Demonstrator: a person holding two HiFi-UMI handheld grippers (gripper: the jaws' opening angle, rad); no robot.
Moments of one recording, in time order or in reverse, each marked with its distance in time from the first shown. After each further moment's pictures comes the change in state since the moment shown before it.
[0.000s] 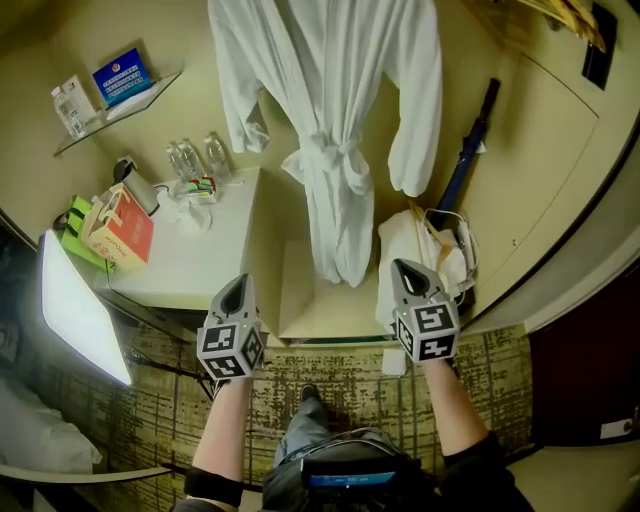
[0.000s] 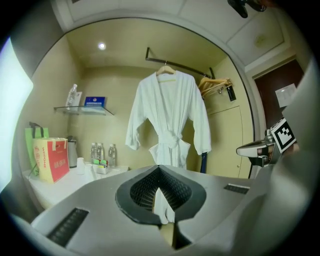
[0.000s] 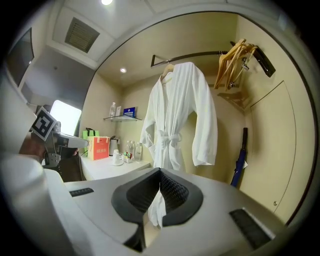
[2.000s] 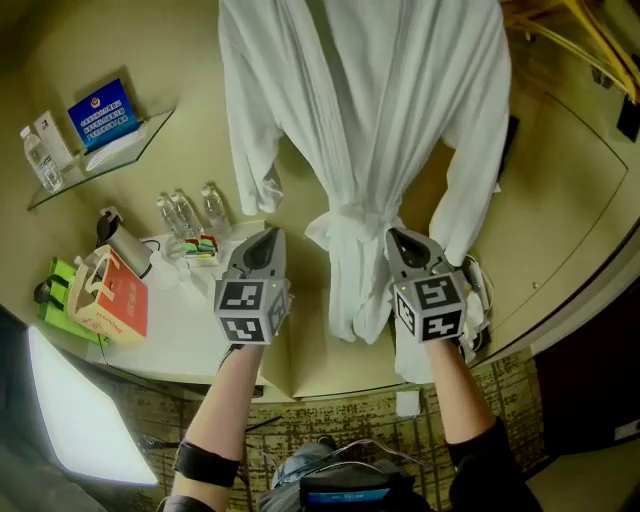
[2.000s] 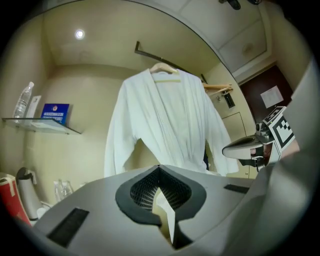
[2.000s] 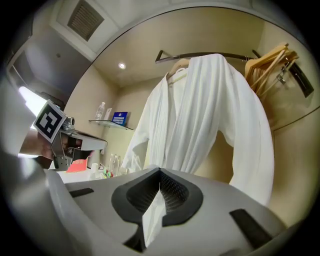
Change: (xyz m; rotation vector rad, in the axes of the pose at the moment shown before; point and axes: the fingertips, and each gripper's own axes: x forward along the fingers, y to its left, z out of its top) left arm 0.213 0.054 0.150 0.176 -0.168 -0.240; right arm 0.195 0.006 0.150 -0.113 -0.130 -0.085
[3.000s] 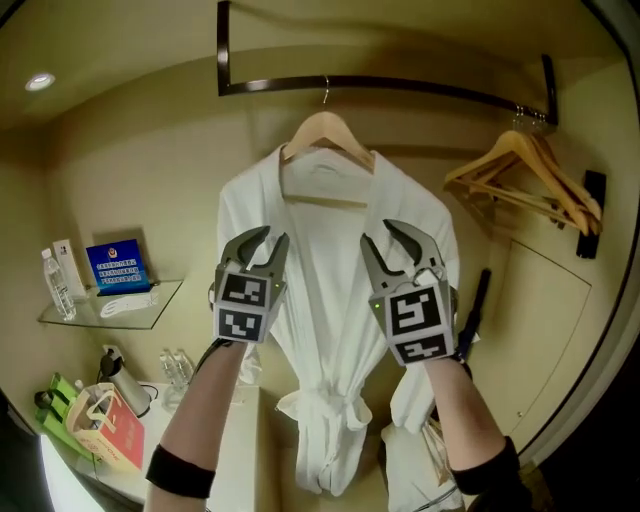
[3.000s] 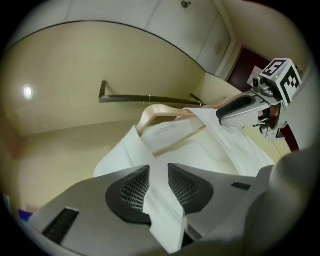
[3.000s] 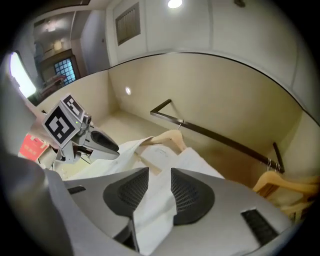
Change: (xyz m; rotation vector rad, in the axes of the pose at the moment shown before) left arm 0.108 0.029 0.342 0.415 -0.346 0.008; right arm 0.025 -0.086 0.355 -0.462 -0.426 -0.219
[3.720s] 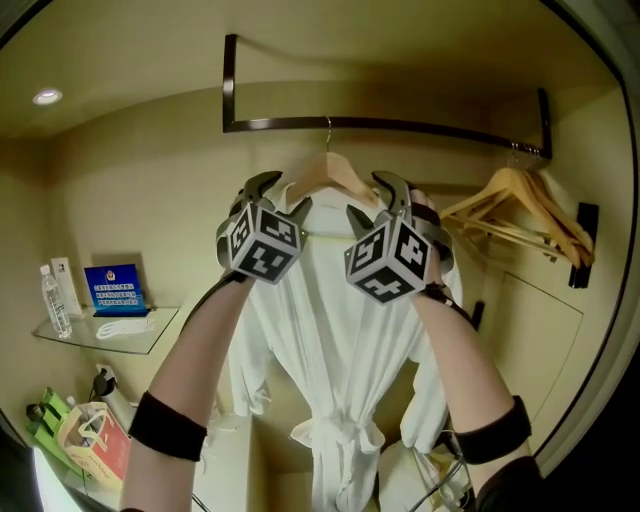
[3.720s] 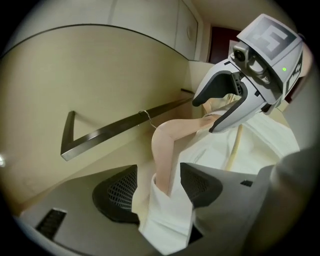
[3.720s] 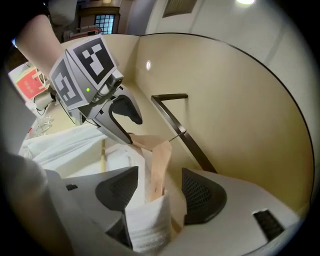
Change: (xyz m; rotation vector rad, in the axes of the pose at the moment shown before) left arm 0.094 0.042 0.105 0.345 -0.042 0.015; right arm 0.099 -0.061 0.054 -0.492 0.121 -0.080
